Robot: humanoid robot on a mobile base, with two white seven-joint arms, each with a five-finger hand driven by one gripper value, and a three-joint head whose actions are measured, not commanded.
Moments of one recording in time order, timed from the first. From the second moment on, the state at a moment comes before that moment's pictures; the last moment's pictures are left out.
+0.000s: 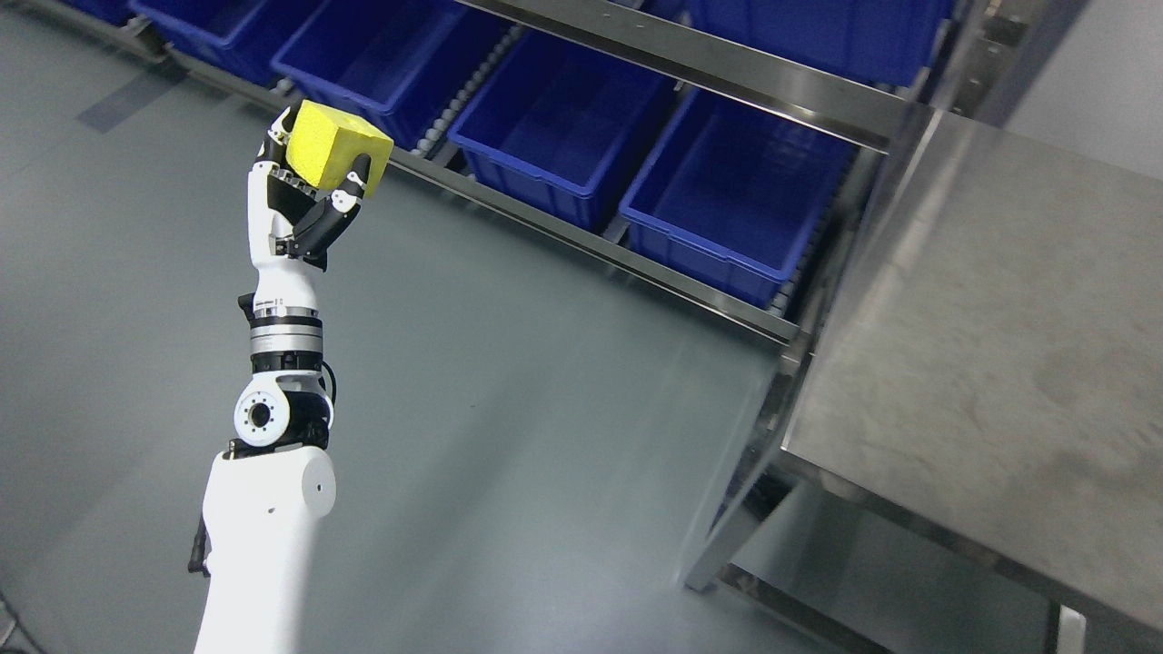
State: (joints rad) left arm -0.47 0.00 0.07 -1.15 0.29 -0.44 -0.11; right arm 0.00 0.00 -0.09 0.00 0.00 -0.10 0.02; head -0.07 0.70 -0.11
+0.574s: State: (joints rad) left arm -0.45 0.00 0.10 -1.19 0.26 -0.41 -0.11; right arm 0.00 0.00 -0.09 0.00 0.00 -0.10 0.02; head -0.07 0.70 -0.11
